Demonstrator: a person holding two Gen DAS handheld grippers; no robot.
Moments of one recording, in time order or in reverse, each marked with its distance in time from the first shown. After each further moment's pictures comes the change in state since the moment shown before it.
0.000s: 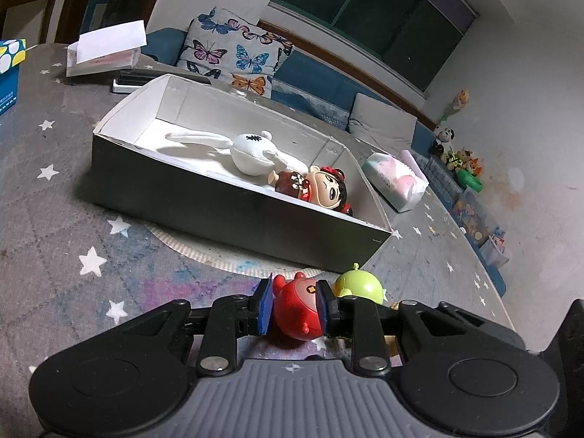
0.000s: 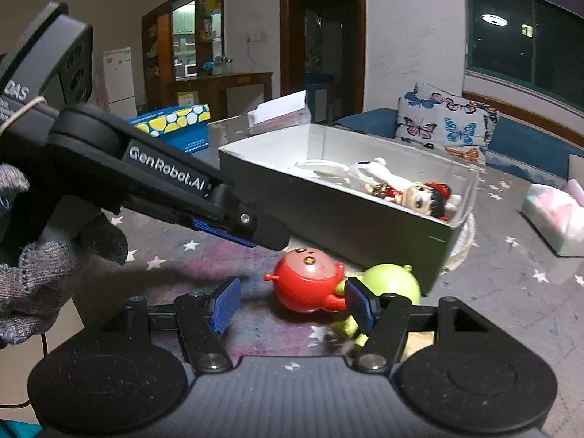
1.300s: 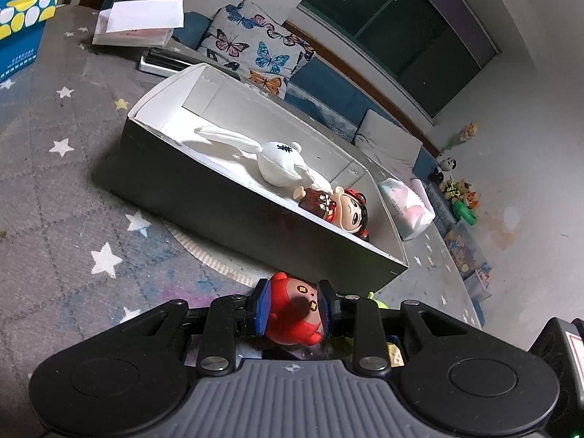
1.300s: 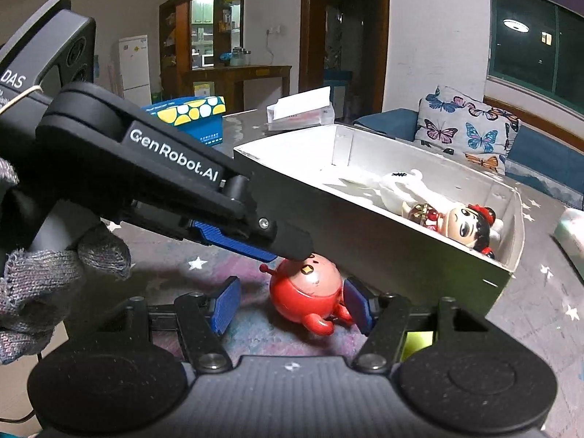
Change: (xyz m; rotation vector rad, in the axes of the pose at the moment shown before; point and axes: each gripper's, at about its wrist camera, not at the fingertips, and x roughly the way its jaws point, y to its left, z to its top) left arm 0.007 0.036 0.013 -0.161 -0.008 -0.049; right arm 0.039 0.020 0.014 -0.053 0.016 0.035
